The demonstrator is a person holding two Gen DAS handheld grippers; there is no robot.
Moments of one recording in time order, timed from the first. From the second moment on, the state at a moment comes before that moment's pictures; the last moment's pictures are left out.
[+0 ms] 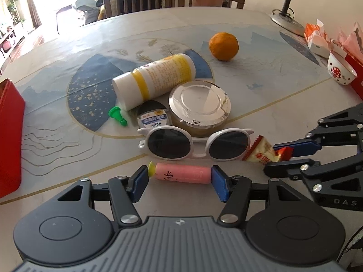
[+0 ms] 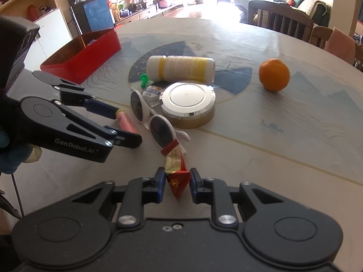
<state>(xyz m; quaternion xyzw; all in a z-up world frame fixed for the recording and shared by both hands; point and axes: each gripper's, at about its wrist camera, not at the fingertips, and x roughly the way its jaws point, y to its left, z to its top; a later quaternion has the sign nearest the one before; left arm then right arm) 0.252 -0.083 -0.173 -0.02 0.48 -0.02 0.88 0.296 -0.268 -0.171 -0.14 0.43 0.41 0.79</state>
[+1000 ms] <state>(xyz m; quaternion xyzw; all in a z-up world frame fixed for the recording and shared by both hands) 0.201 0.022 -0.076 -0.10 0.38 0.09 0.92 0.282 -0.212 -0.081 -0.10 0.35 0.42 0.83</state>
